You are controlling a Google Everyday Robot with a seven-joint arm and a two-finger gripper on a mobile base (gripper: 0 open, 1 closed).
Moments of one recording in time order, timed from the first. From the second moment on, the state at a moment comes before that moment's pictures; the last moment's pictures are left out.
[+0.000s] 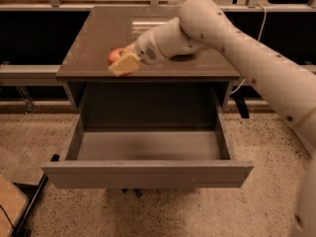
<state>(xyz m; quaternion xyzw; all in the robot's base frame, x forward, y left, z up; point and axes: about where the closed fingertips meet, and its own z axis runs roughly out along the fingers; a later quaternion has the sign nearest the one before) 0.676 0.096 0.886 -0.51 0.70 0.30 0.40</state>
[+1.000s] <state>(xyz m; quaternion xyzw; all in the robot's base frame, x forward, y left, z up) 0.534 0.001 0.810 -0.50 0.77 0.33 0.24</state>
